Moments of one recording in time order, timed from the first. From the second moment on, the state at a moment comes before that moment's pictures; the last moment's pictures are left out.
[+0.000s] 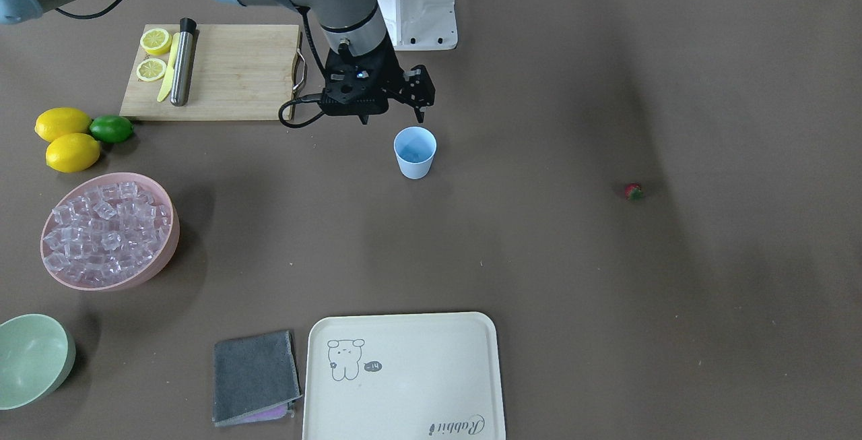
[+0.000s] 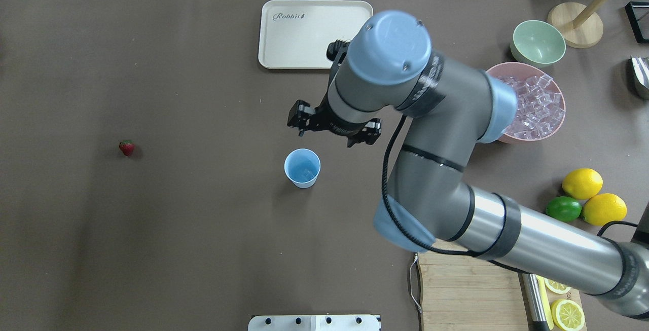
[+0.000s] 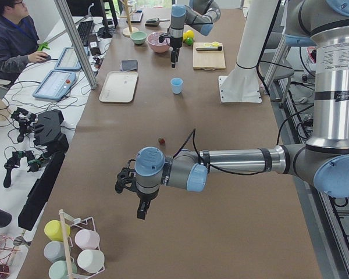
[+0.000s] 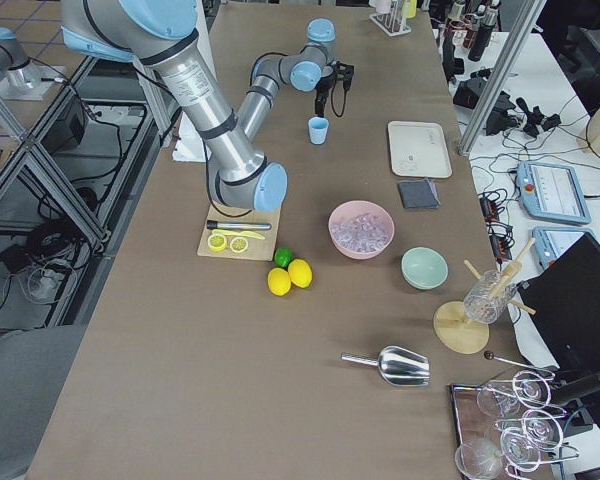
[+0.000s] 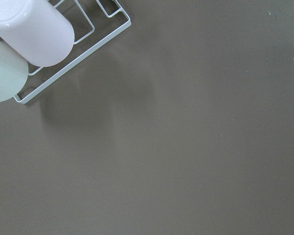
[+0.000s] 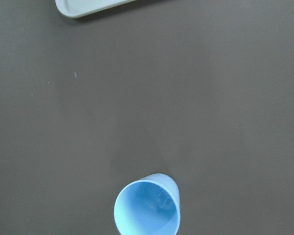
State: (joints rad) left arm -1.60 -1.51 -1.57 -1.82 -2.31 0.05; right arm 0.61 -0.82 1.81 -1.63 2.00 1.37
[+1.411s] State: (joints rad) left arm -1.59 -1.55 -1.56 -1.82 -2.31 0.05; right arm 0.97 -1.15 1.81 -1.67 2.10 0.62
